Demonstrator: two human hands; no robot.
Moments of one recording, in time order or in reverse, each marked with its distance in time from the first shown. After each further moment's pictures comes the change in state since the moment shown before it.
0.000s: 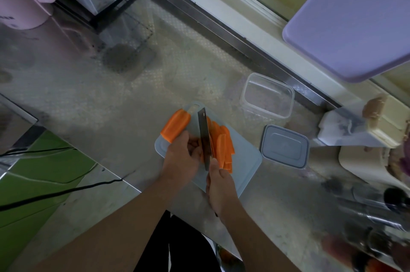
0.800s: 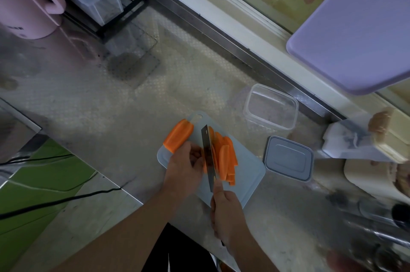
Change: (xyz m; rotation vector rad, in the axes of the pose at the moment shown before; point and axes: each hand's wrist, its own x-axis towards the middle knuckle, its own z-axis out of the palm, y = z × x) left_hand 0.001 0.000 0.000 -0.007 0.010 0.003; right_hand -0.018 0.008 -0.012 -0.083 -0.049 0.063
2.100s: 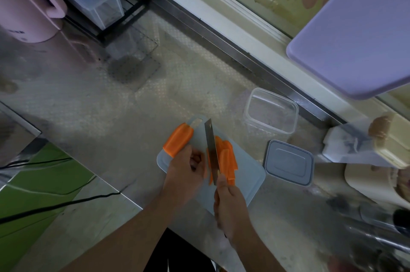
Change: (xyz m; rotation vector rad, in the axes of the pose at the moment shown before) left_hand -0.003 0.011 -0.001 -0.026 0.006 -0.003; right_hand 0.008 -0.017 -0.008 0.089 0.012 -0.093
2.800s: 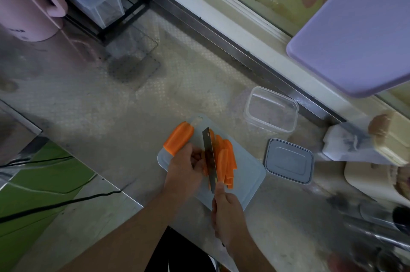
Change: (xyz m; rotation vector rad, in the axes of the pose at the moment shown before) left_hand 0.002 -0.005 0.000 0.001 -0.028 -0.027; right_hand -0.011 0.015 0.007 -0.064 0.008 0.021
